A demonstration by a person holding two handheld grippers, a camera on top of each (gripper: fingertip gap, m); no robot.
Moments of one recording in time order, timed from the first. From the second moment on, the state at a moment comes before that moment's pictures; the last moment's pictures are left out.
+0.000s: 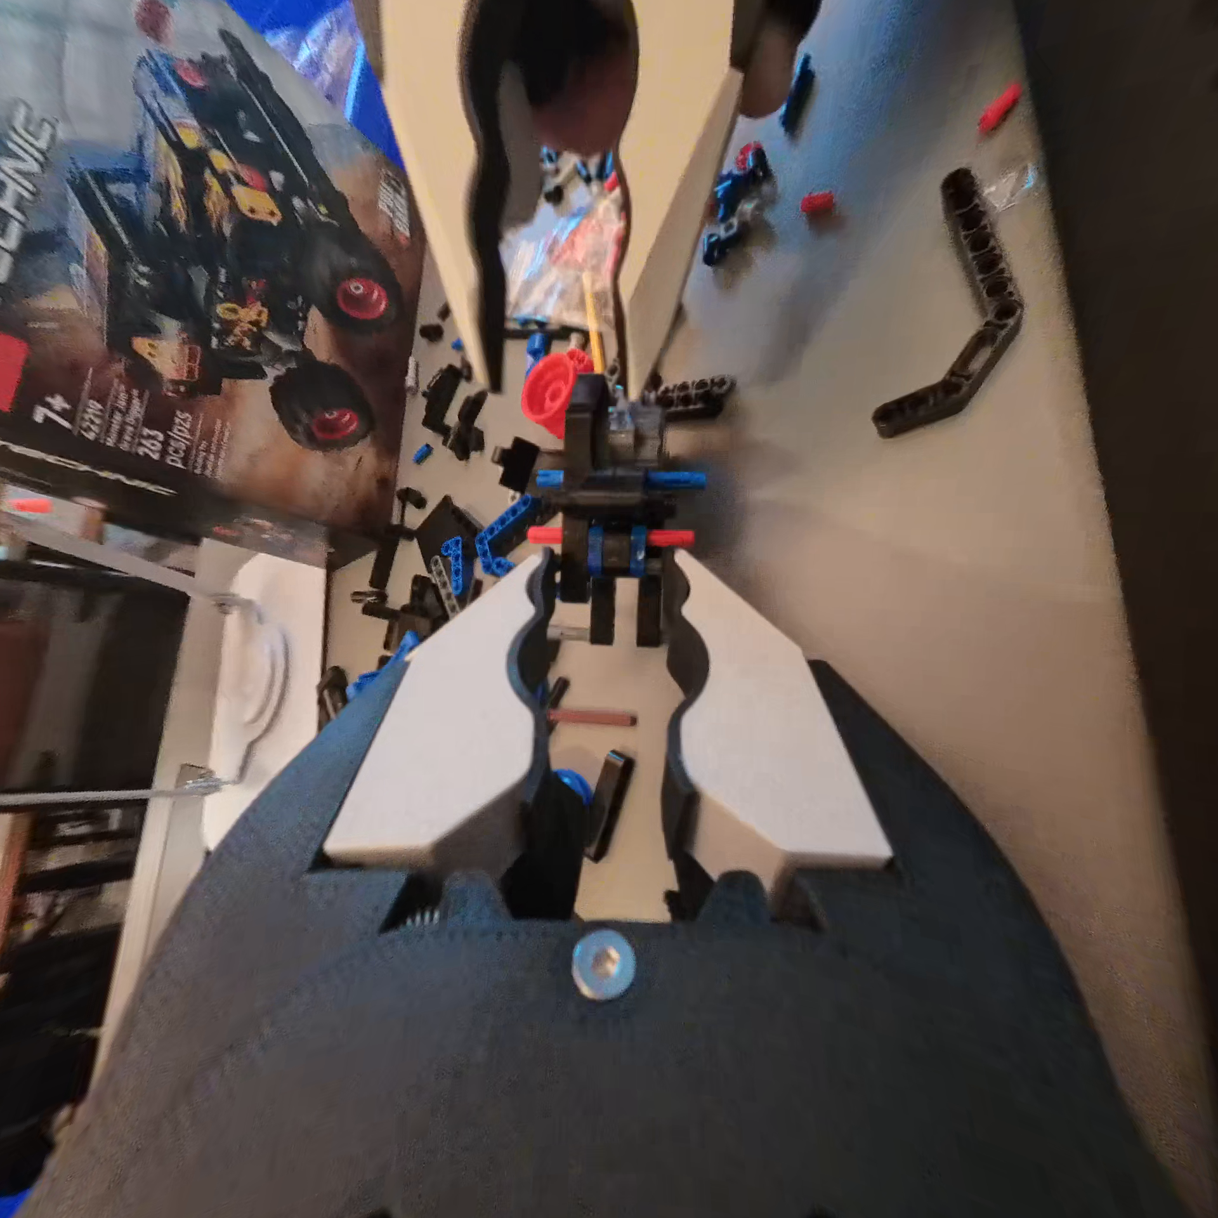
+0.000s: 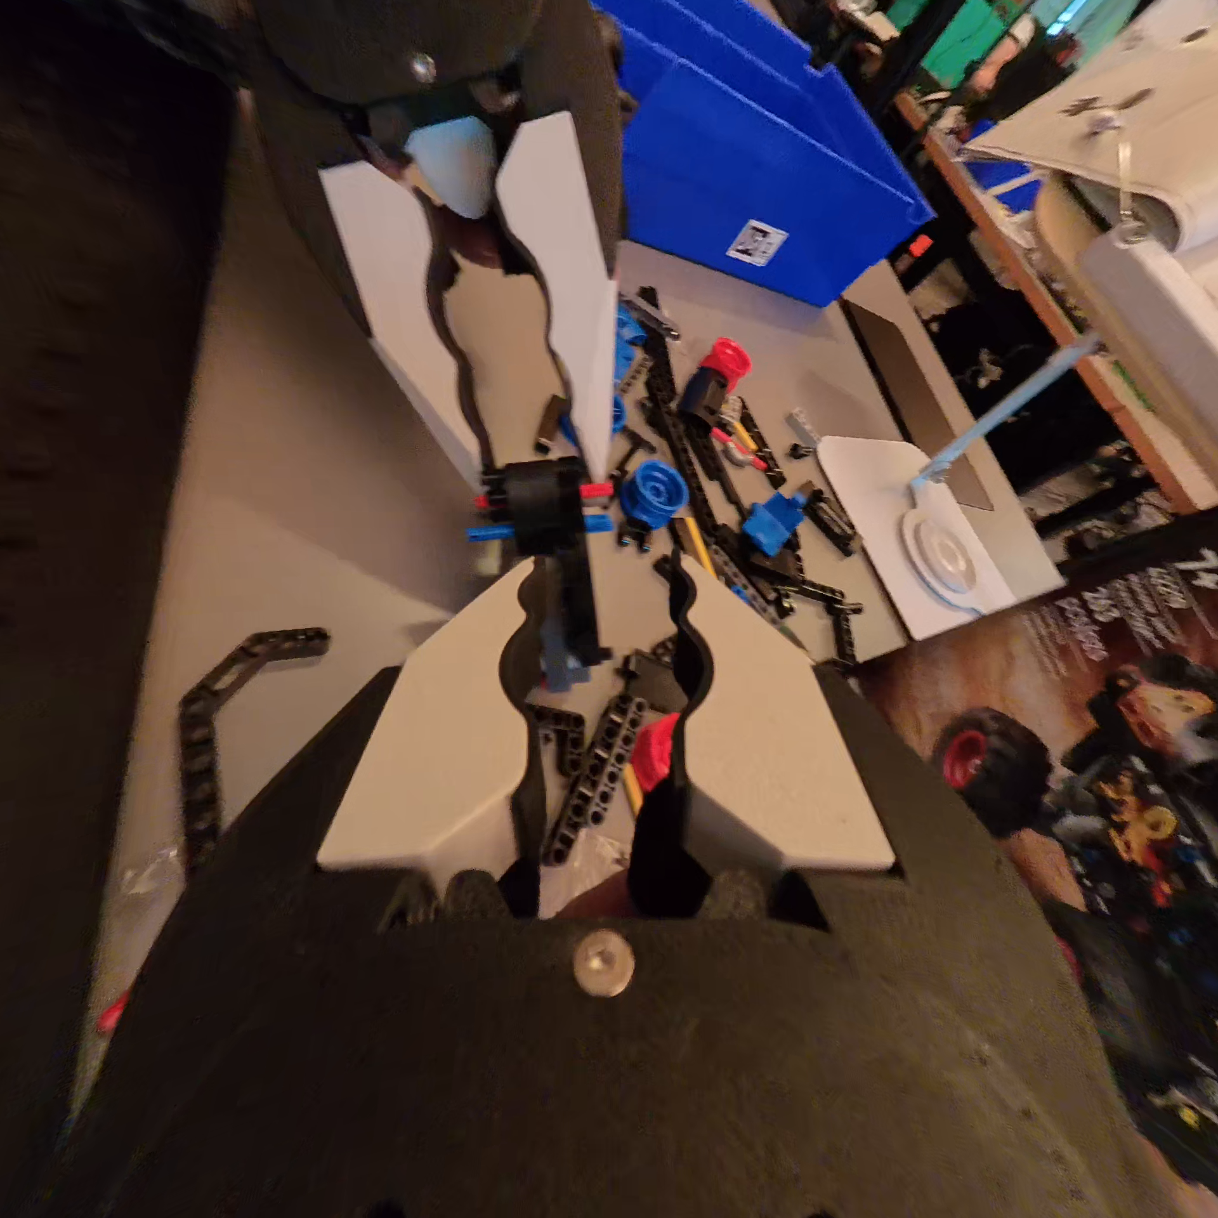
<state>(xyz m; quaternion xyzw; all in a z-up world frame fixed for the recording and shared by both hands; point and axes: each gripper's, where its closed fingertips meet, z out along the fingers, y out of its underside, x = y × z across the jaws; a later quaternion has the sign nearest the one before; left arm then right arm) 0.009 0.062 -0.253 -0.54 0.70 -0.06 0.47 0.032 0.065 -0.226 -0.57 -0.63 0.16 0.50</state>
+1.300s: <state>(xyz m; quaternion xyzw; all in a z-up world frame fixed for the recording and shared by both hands) 0.008 0.049 -0.247 -0.65 0.59 -0.25 0.41 0.023 0.053 -0.231 -0.55 -0.64 0.20 0.49</state>
